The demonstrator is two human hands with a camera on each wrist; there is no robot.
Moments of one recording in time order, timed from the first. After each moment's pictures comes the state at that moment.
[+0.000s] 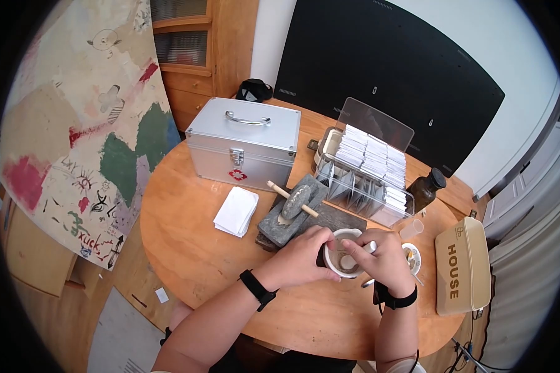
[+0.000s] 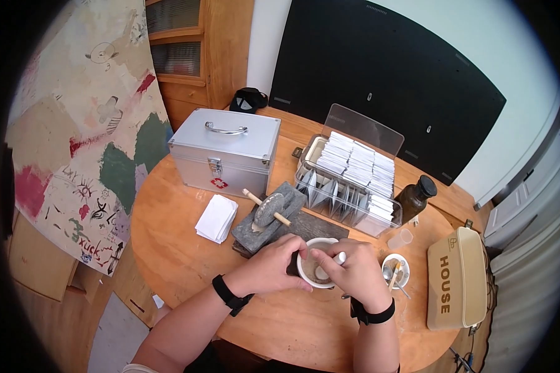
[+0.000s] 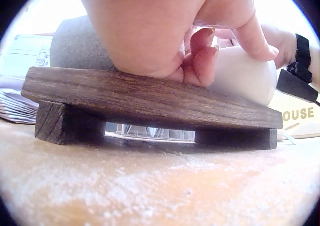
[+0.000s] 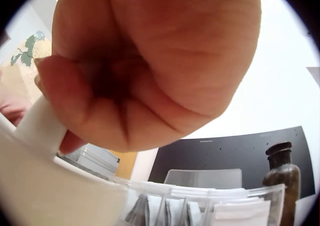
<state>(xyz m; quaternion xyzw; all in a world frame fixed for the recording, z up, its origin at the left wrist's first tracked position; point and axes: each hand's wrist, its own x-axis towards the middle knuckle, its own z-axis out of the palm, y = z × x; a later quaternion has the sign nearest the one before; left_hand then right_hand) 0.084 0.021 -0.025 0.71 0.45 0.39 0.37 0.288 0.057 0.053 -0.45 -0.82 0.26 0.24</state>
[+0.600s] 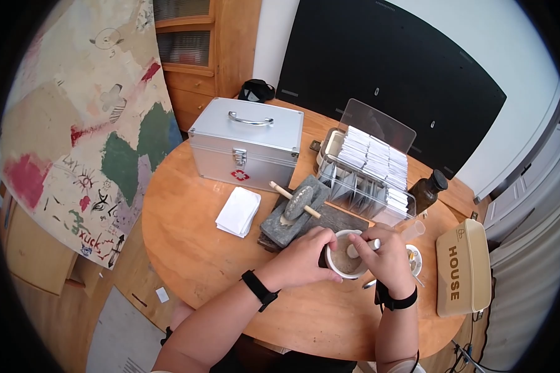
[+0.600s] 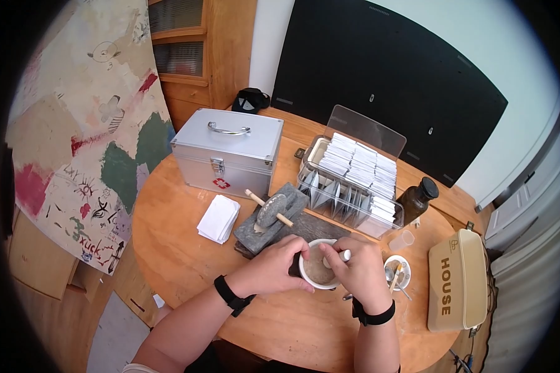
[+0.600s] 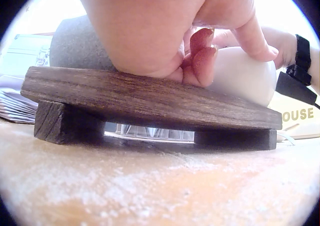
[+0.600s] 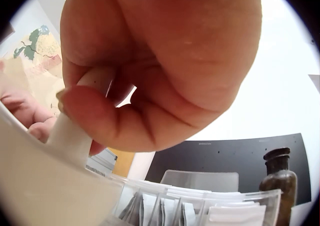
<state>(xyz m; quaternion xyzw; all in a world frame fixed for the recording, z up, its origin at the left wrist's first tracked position) 0.084 0.020 -0.024 0.70 0.45 0.39 0.38 0.287 0.060 0.047 -0.46 -0.81 0.21 0.29</state>
